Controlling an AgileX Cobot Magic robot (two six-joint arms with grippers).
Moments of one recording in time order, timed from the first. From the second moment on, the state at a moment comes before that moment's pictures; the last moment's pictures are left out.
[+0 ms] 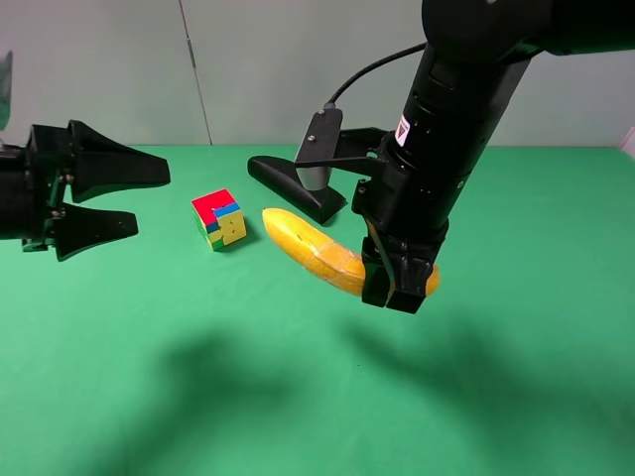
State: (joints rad) left arm 0.05 1.23 -0.40 -1.55 0.73 1.14; right arm 0.77 1.64 -1.20 0.18 1.07 -0.74
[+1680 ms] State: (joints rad) left arm -0.48 1.62 -0.68 -1.73 0.65 1.10; right arm 0.77 1.64 -1.20 0.19 1.05 -0.74
